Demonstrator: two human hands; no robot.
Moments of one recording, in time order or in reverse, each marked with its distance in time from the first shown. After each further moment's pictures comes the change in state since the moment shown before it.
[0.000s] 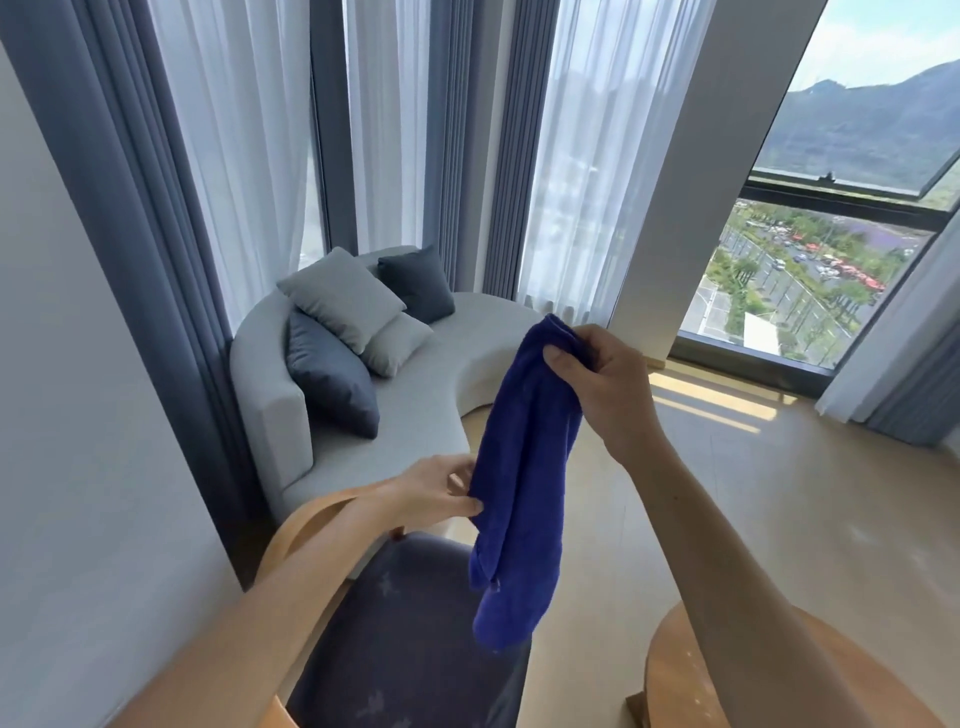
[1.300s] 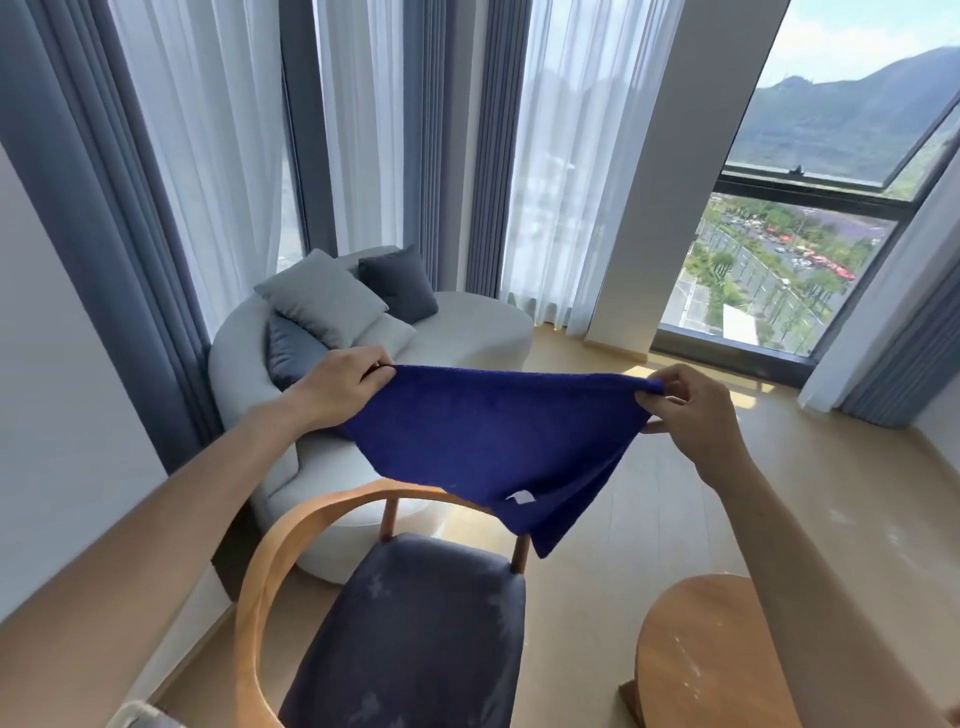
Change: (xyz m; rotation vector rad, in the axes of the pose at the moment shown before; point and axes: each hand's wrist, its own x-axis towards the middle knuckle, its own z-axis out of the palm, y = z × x) left_hand -0.003 0.019 -0.111 0.449 0.429 0.097; right_hand -0.016 0.052 -0.092 -0.234 0.121 0.216
